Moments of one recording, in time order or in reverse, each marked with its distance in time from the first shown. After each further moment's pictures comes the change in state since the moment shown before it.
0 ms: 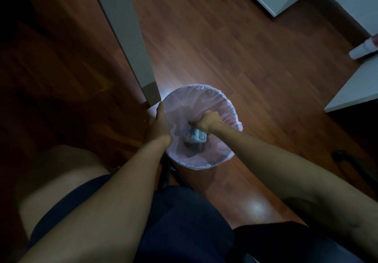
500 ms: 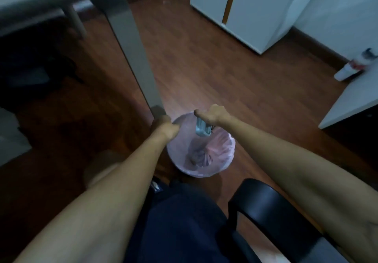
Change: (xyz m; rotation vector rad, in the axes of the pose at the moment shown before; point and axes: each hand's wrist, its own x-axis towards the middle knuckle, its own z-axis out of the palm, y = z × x) left_hand -0.056 0.063 -0.088 -0.111 0.002 0.015; right_hand -0.110 -0.052 -0.115 0.152 0.082 -0.056
